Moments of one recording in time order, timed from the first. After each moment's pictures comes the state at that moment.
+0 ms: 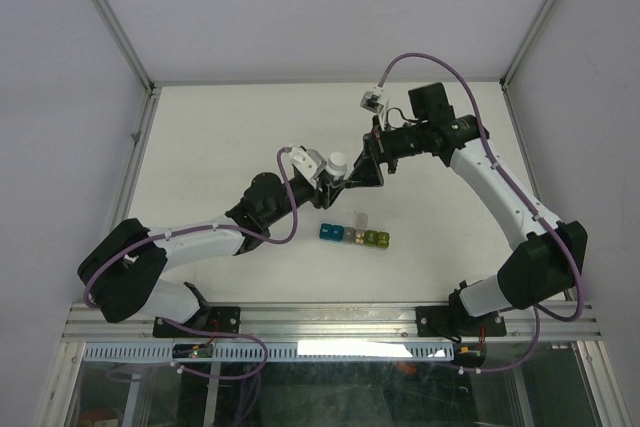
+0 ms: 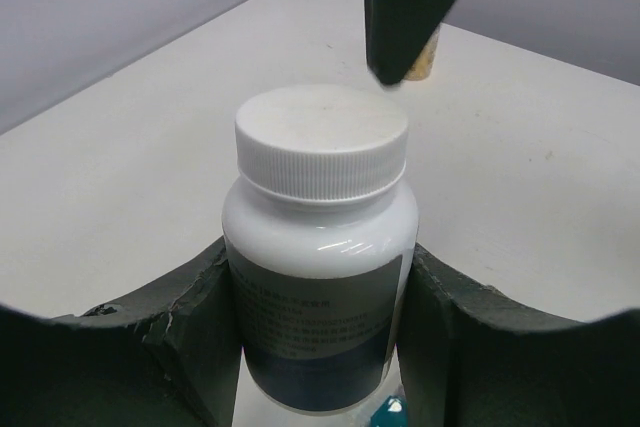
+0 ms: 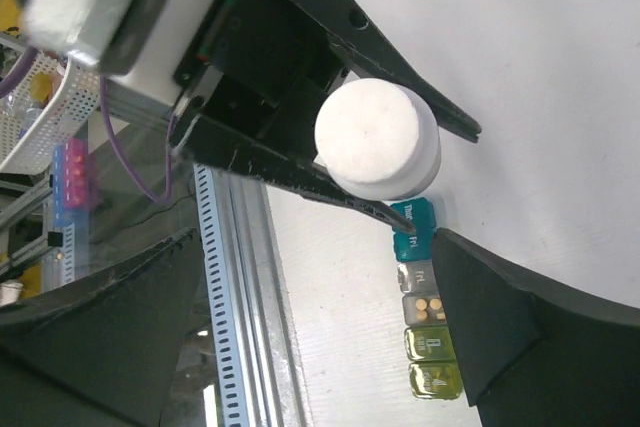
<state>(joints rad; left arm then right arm) -0.83 1.38 0.59 0.82 0.09 0.00 0.37 1.43 1.38 -0.79 -1.05 -0.21</state>
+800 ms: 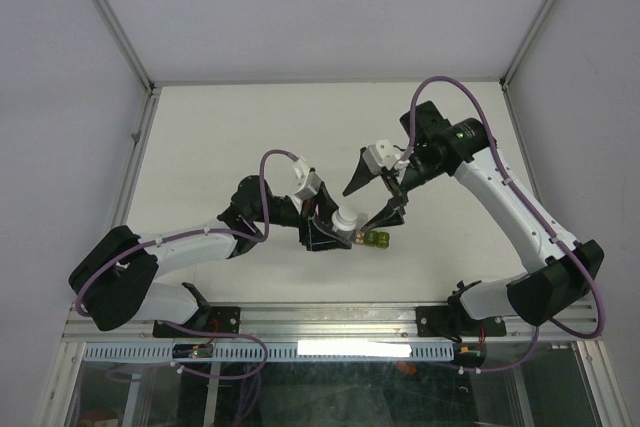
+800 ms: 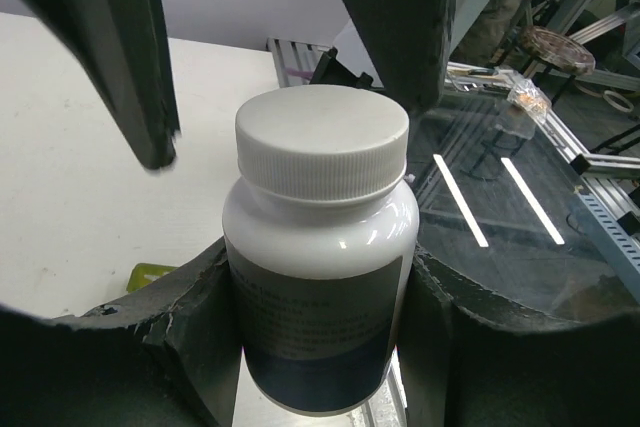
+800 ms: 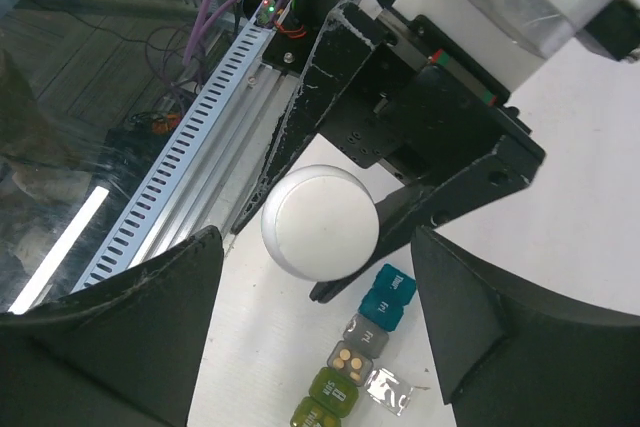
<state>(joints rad) -0.80 1.33 0.56 0.91 0.95 -0.37 0.51 1.37 1.46 -1.34 -1.23 -1.31</state>
